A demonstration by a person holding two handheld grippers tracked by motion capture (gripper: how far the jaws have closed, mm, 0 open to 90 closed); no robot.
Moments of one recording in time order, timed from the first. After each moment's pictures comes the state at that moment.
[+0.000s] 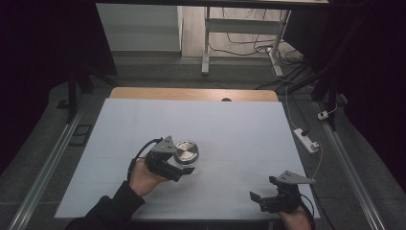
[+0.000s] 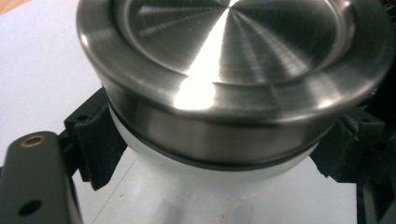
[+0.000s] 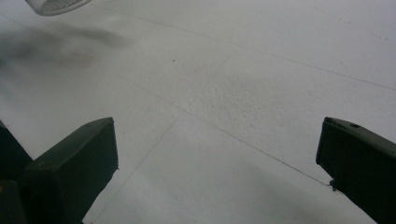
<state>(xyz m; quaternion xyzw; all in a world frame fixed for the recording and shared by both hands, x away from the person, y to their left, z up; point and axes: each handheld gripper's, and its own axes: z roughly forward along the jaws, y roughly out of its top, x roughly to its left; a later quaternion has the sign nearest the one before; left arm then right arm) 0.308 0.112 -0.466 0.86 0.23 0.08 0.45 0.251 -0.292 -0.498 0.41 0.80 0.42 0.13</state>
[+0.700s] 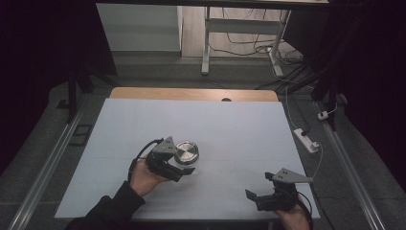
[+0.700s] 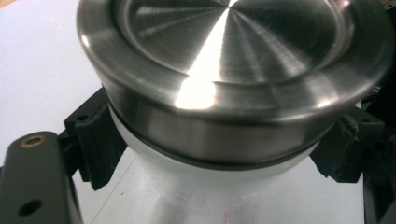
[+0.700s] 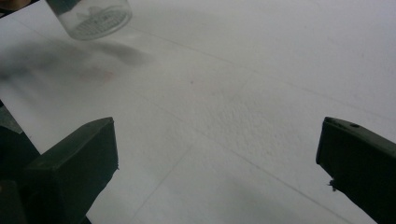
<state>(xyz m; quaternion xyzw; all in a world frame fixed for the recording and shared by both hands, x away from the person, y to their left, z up) 0.311 0.111 -0.471 0.86 0.23 0.08 0.45 0.249 -0.276 -0.482 0.38 0.80 0.45 0.14</state>
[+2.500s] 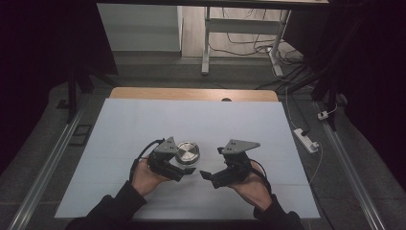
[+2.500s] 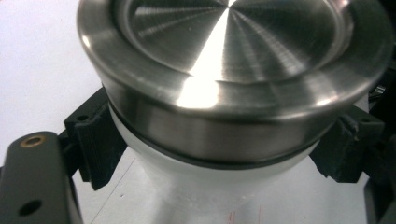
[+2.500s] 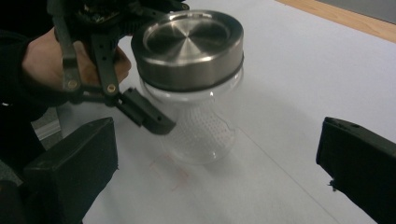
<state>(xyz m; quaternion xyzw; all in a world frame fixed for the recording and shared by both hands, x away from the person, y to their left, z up) 0.314 0.108 -0.477 0.86 0.23 0.08 0.45 0.300 -0.146 -0.432 0.25 0.85 0.46 0.09</state>
